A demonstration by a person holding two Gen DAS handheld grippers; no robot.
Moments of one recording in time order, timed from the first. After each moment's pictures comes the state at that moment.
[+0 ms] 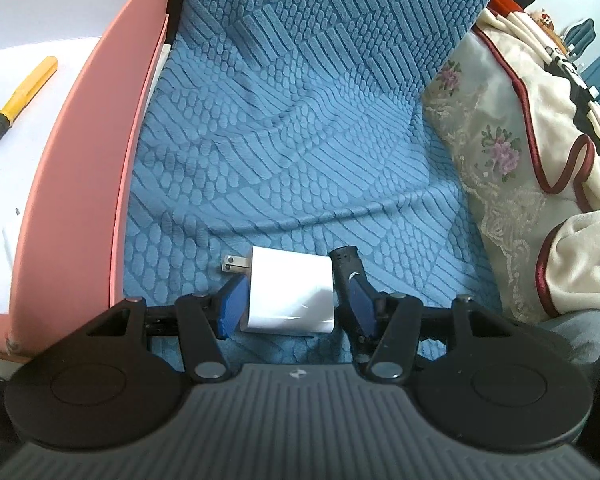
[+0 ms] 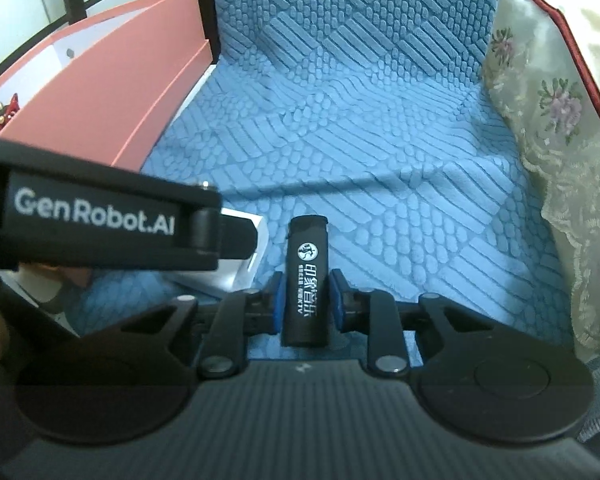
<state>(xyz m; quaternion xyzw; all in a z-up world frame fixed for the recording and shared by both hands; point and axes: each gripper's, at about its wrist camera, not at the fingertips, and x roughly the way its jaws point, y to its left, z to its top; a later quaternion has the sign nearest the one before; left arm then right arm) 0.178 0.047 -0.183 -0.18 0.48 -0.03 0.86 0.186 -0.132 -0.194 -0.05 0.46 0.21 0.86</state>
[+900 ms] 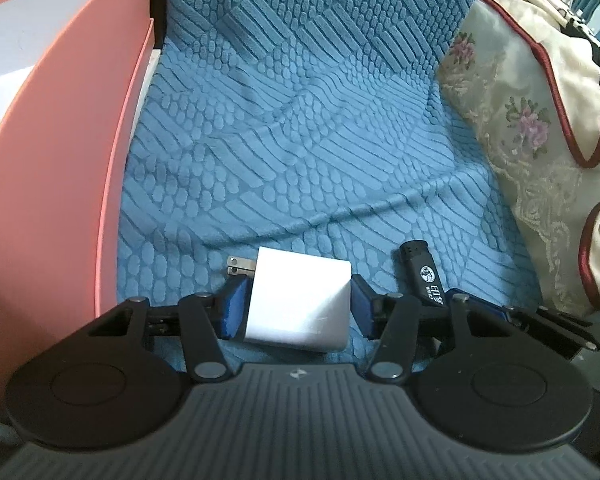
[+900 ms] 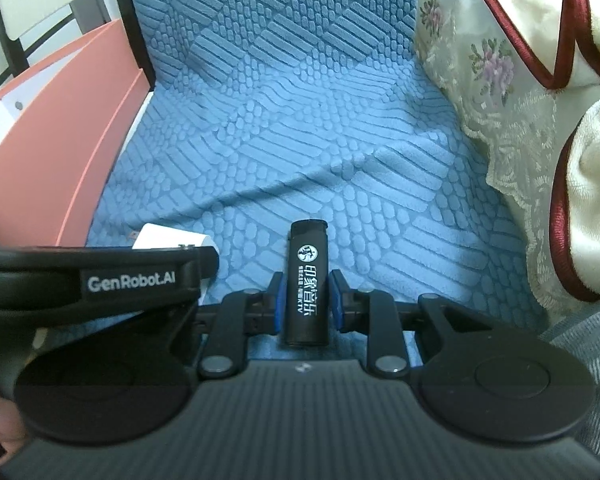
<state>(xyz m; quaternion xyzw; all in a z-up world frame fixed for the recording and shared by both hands) 0.198 0.030 -0.200 -0.12 0.50 -0.01 0.86 0.196 -0.158 -0.190 0.01 0.47 0.14 0.87</state>
